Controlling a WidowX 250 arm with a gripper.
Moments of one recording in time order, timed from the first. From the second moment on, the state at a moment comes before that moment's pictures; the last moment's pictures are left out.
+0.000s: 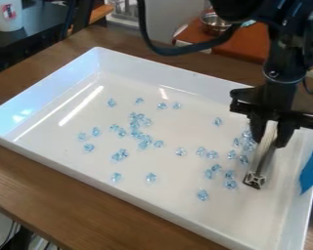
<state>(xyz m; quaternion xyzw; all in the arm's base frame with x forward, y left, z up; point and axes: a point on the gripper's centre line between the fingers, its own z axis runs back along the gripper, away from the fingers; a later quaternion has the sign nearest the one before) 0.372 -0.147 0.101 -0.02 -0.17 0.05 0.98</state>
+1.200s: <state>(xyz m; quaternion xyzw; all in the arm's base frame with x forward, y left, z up) 0.366 -0.141 0.083 -0.01 -0.13 0.06 0.99</state>
